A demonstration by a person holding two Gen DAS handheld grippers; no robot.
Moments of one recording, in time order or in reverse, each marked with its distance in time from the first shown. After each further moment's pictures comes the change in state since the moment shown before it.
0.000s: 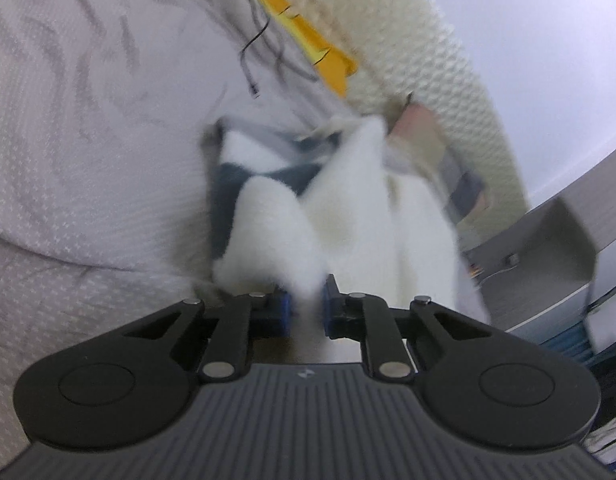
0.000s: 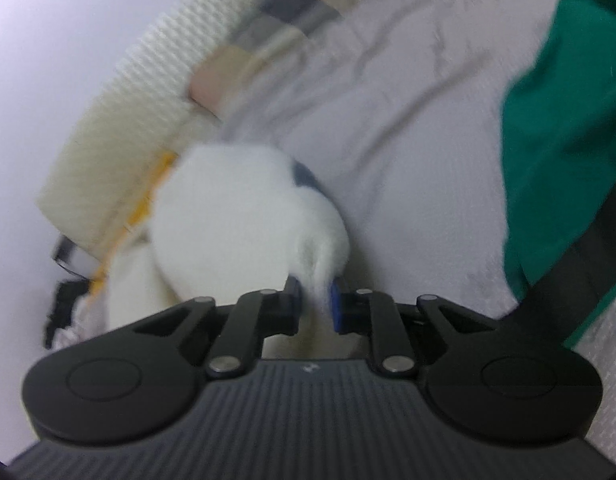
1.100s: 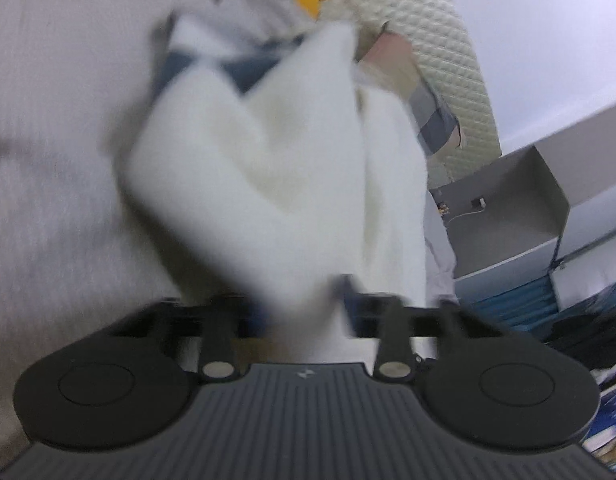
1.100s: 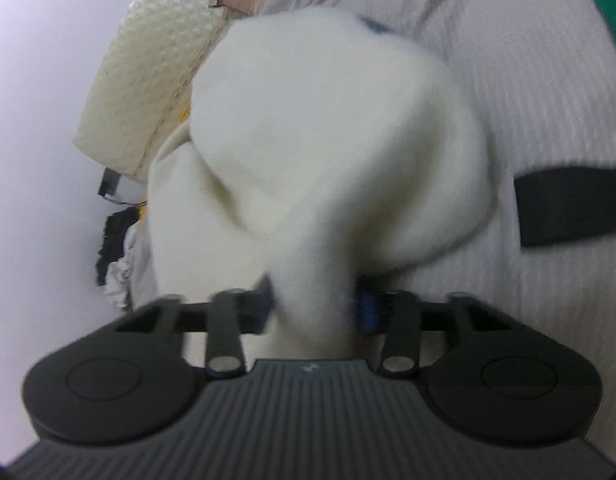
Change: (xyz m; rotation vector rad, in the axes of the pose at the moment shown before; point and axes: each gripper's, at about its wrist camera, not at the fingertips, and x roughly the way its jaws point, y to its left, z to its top) left arm 0.020 -0.018 -0.031 0.007 0.166 -0.137; right arm 0.036 0.033 -0.035 0.037 0.267 0.184
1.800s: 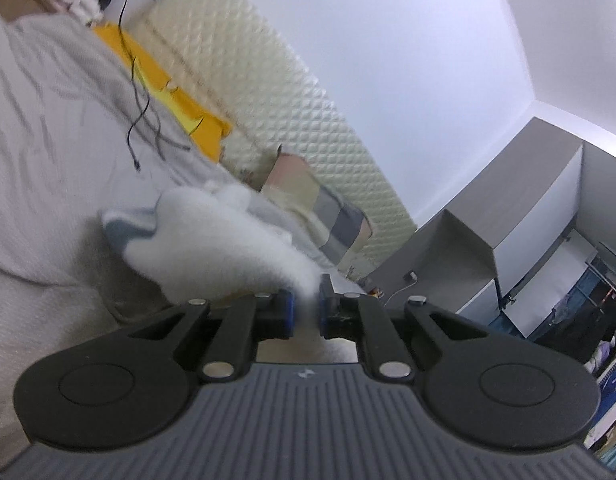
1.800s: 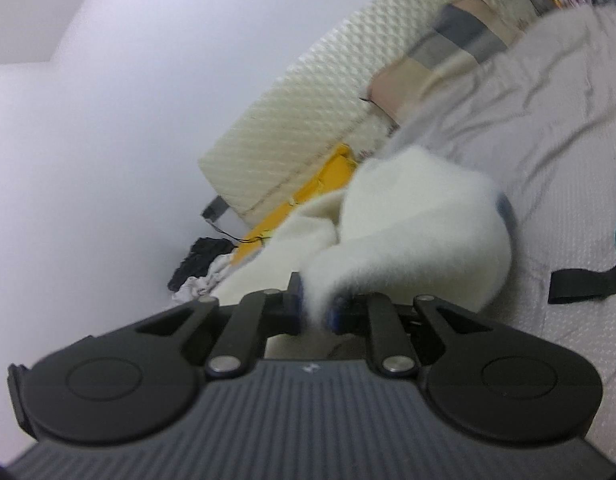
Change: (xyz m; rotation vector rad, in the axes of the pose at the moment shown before) left arm -0.166 -0.063 -0.037 0.182 -0.358 -0.194; right arm -0.146 0.058 -0.056 -0.339 -0.288 0.272
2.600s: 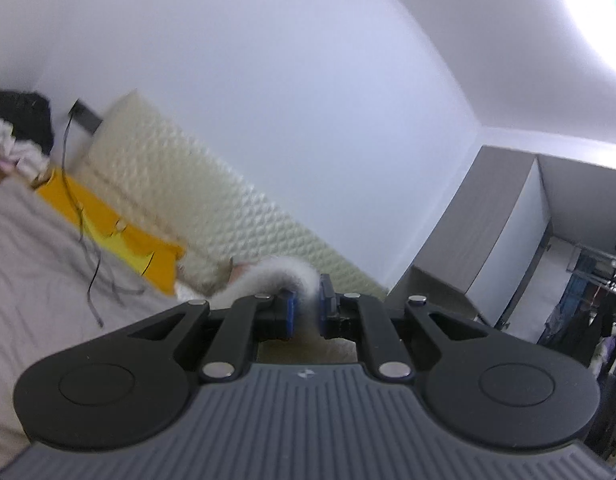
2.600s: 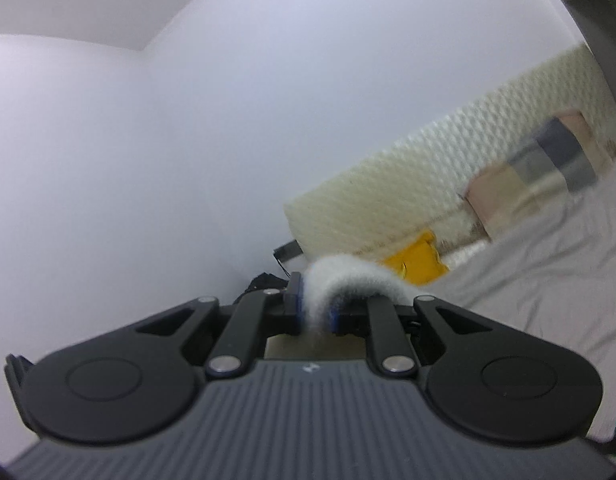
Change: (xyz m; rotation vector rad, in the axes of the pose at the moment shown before) left arm -0.114 -0.192 0.146 0.210 -0.219 -0.057; right arm -0.059 0.183 0.163 -0.250 -0.076 0.139
